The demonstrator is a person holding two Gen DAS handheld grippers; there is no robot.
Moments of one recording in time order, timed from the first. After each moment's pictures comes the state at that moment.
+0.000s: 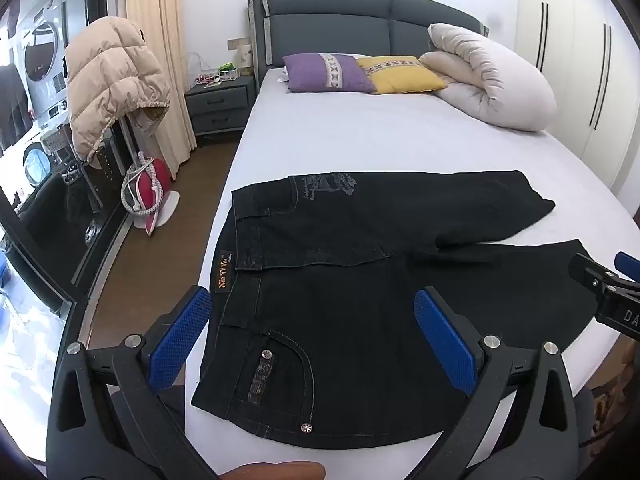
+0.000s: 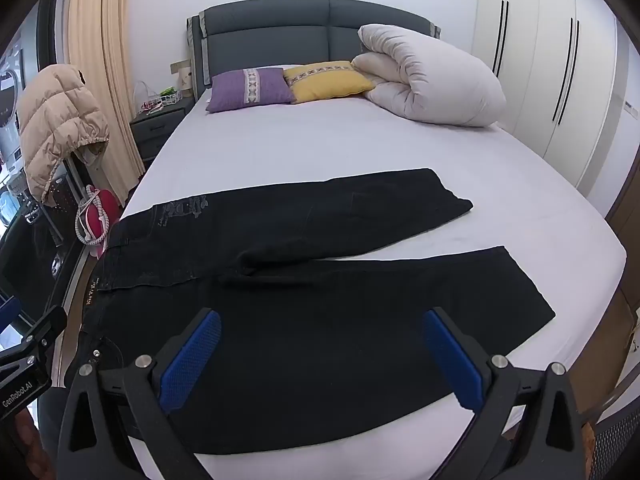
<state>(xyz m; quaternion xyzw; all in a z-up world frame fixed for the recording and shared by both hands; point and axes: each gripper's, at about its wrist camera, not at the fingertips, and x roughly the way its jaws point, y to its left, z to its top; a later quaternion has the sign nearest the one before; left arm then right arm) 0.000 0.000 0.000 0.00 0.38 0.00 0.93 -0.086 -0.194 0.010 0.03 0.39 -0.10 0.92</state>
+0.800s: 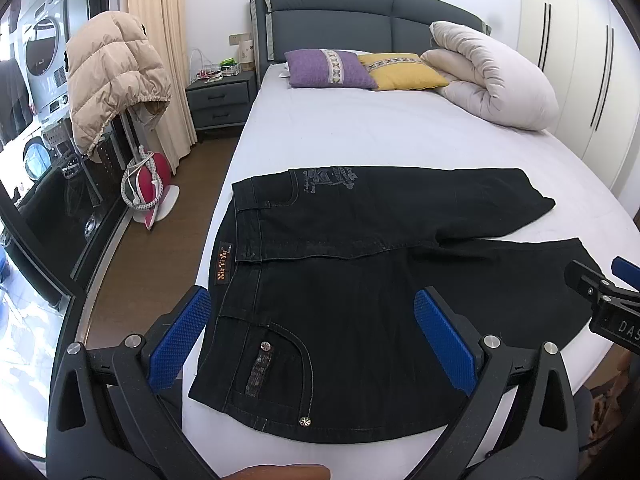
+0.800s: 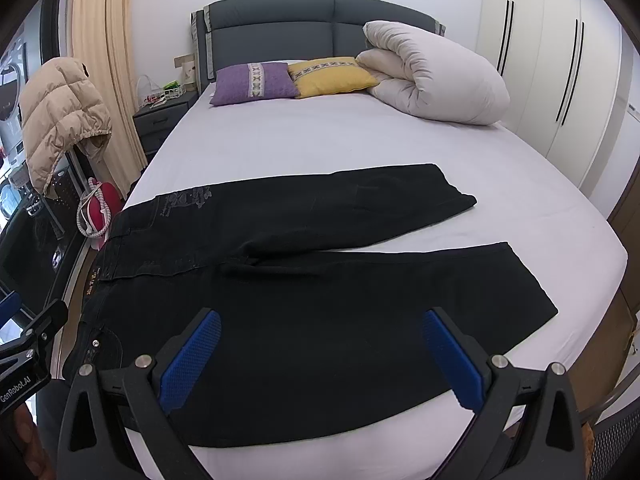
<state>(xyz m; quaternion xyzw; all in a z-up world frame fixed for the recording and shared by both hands) 0.001 0.003 -0.009 0.00 0.38 0.00 0.93 -0.091 -0.189 0.002 0.02 0.39 -0.09 0.92</state>
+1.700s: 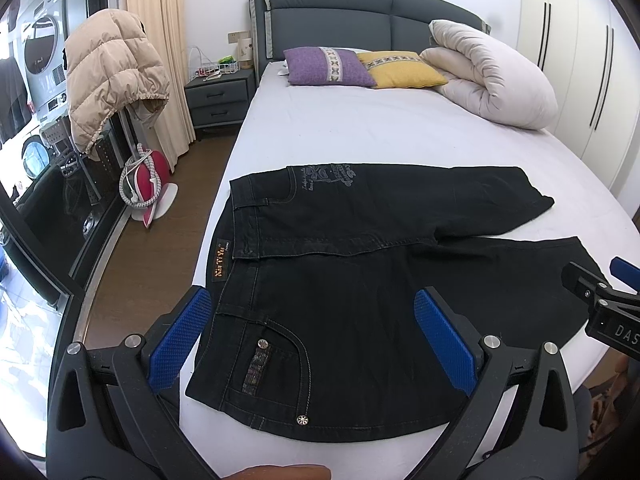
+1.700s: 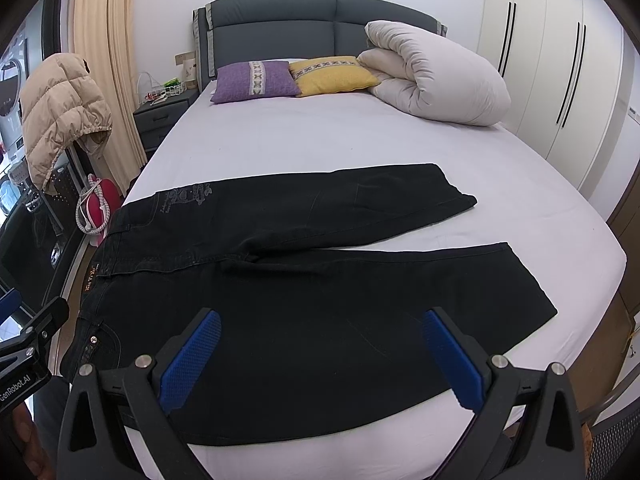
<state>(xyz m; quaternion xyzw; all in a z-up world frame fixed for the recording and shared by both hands) 0.002 0.002 -0.008 0.00 0.38 0.00 0.92 -0.091 -0.189 0.002 0.02 0.39 -0.09 0.91</state>
